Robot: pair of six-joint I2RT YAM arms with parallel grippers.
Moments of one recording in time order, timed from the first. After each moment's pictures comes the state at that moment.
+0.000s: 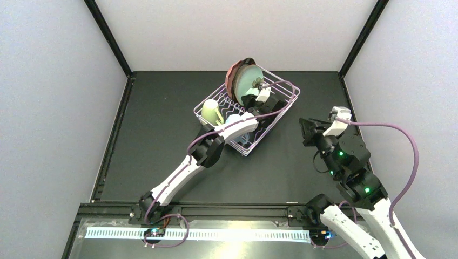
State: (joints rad) left arm -0.86 2.77 2.45 -0.33 -1.22 -0.13; right arm 0.56 0.52 0.90 -0.47 0.31 0.40
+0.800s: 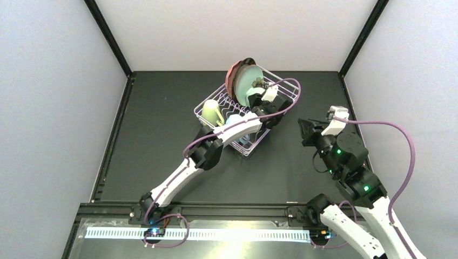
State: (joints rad) left arm -0.92 2.68 2.44 -0.42 -1.15 -0.21; right arm 0.56 0.54 0.91 -0.50 0.31 0.40
